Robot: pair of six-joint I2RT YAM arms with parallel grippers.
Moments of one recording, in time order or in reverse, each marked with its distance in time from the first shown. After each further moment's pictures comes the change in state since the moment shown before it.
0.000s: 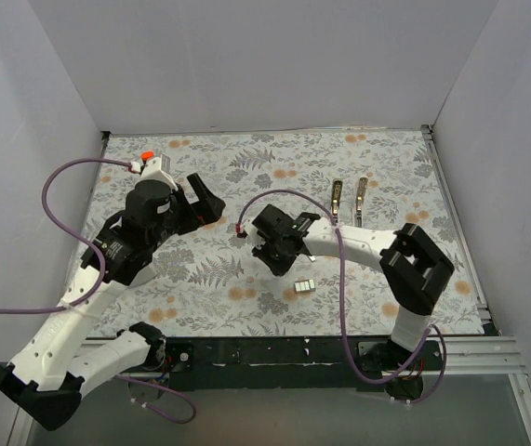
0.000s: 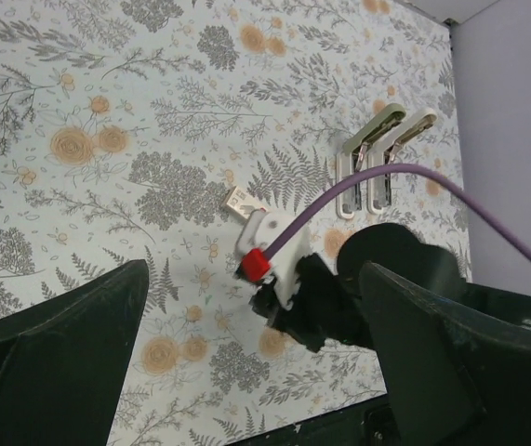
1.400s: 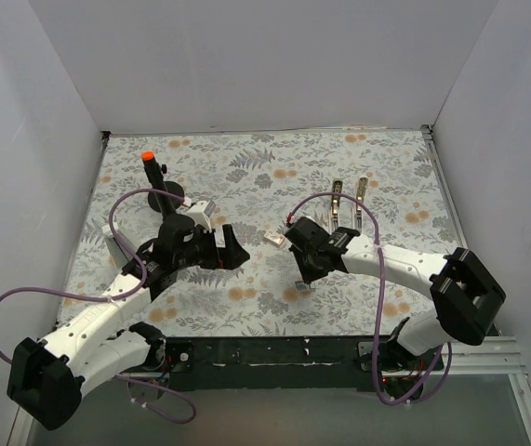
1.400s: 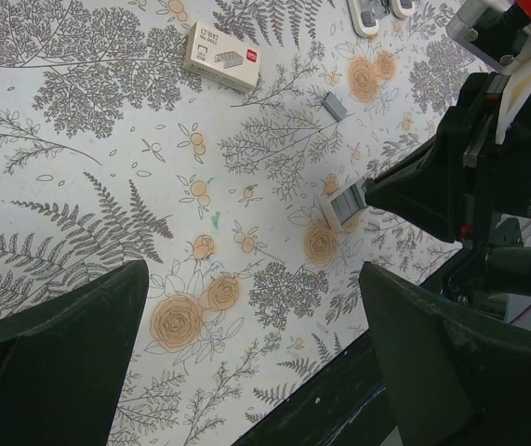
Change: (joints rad) left arm 0.000 -0.002 -0.541 0.414 0.414 0.182; right arm -0.065 -0.343 -0.312 -0.026 0.232 0.571
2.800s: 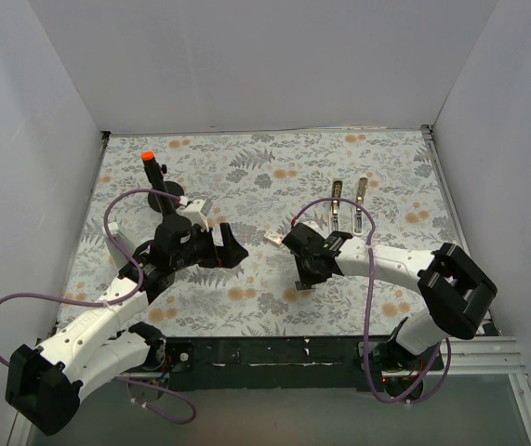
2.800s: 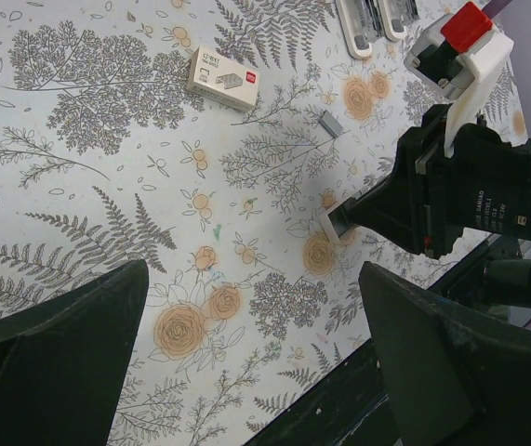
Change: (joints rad) left arm 0.000 -0.037 0.000 0.009 -0.028 0.002; right arm 0.016 0.053 -0.031 0.023 0.044 0.153
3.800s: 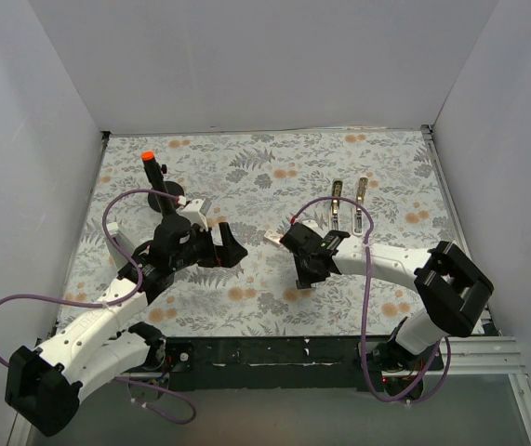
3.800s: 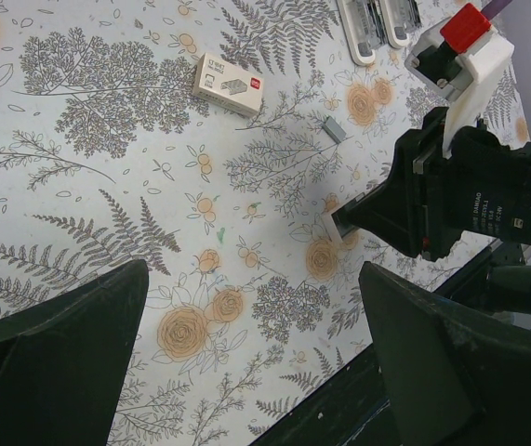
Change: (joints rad) left arm 0.000 -0.008 0.000 0.000 -0.016 0.000; right arm 0.006 0.020 0.019 -0.005 0.023 0.028
